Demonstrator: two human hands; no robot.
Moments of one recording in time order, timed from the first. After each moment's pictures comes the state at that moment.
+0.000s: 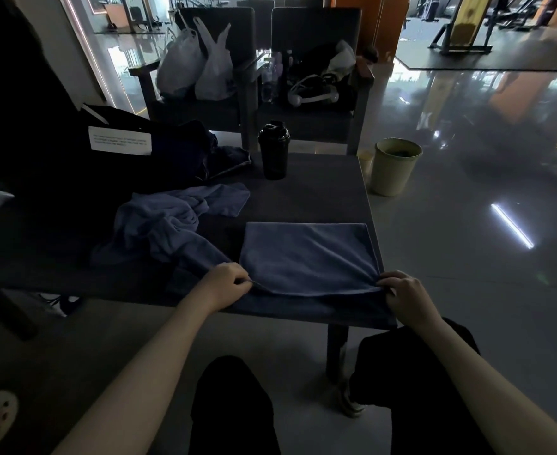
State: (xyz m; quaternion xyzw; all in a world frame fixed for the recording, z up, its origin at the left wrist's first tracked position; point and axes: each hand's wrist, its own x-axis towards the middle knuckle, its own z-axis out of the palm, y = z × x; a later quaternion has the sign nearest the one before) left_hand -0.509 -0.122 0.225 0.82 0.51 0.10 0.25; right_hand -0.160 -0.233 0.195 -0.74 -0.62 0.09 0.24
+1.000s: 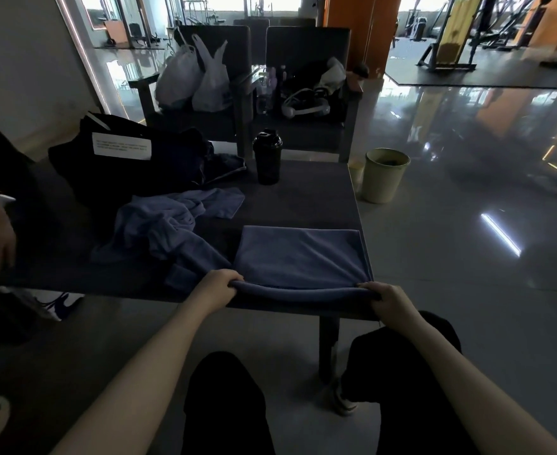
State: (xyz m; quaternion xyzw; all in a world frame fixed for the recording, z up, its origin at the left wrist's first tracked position) left_hand -0.511 -0.139 0.218 0.78 0.55 0.10 0.28; right_hand -0.171 -0.257 0.198 -0.73 -0.61 0.19 0.23
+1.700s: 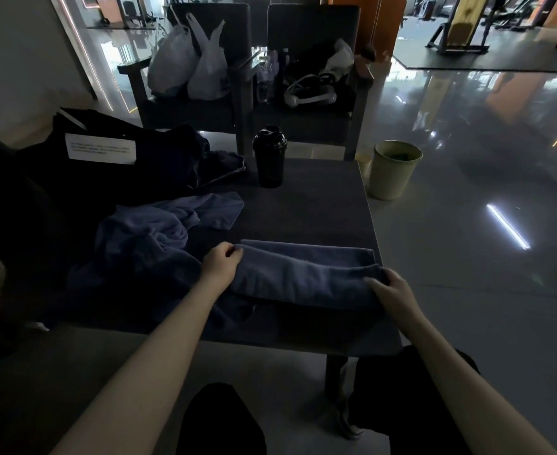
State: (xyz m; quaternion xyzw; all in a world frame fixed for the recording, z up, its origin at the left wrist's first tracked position) left_hand -0.468 -0.050 0.229 0.63 0.63 0.28 0.35; right_hand -0.173 -0.177 0.206 -0.75 -0.40 0.32 0.42
